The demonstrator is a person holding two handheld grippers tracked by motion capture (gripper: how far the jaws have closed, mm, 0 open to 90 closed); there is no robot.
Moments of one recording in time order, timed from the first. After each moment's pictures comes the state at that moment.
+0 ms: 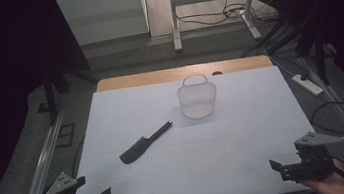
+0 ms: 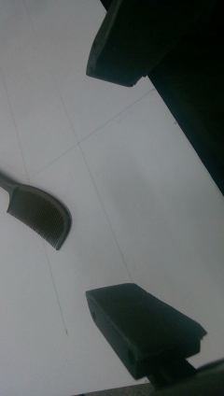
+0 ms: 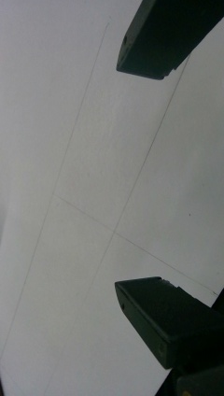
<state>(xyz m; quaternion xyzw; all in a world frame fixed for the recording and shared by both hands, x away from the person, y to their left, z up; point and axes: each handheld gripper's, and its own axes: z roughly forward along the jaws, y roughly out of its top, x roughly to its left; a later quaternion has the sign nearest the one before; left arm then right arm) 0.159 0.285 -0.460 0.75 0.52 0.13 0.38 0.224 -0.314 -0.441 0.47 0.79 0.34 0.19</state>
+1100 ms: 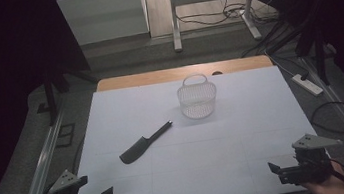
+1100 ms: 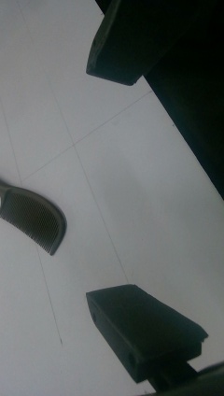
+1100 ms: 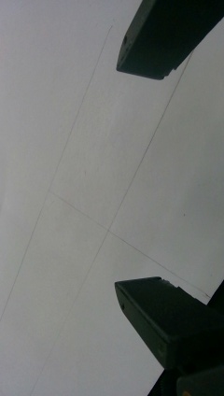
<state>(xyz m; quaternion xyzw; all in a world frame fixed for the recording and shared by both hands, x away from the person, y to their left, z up) 0.167 0.279 -0.460 0.76 0.52 0.11 0.37 0.218 -0.307 -0.441 0.46 0.80 0.32 0.20</state>
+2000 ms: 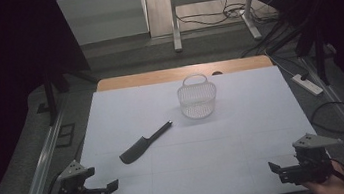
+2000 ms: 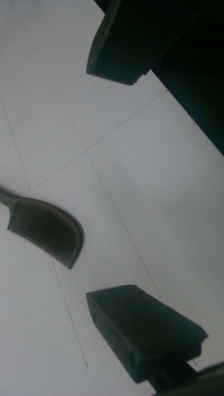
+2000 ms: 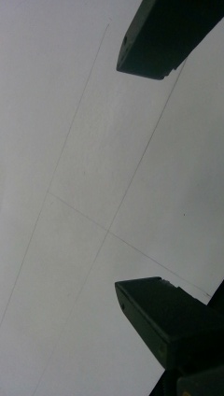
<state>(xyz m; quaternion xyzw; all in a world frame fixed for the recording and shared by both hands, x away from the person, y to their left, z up) 0.192 0.275 -0.462 0.77 0.50 0.09 0.38 0.220 -0.309 -0.442 0.46 0.80 0.32 0.20</state>
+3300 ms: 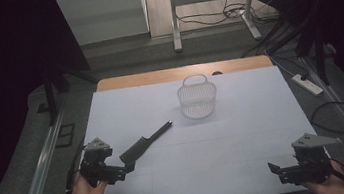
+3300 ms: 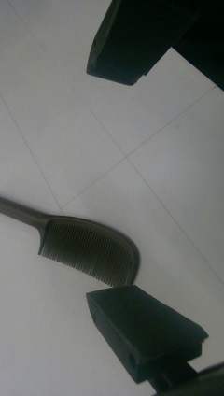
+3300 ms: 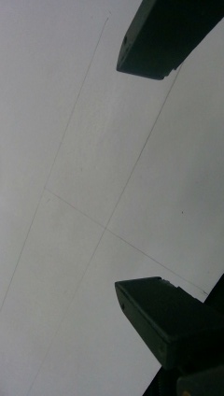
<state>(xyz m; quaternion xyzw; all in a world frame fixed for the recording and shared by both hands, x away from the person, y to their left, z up) 0.254 0.234 -0.452 0.81 0.46 0.07 0.35 0.221 -0.308 -0.442 0.46 0.81 0.32 0.19</state>
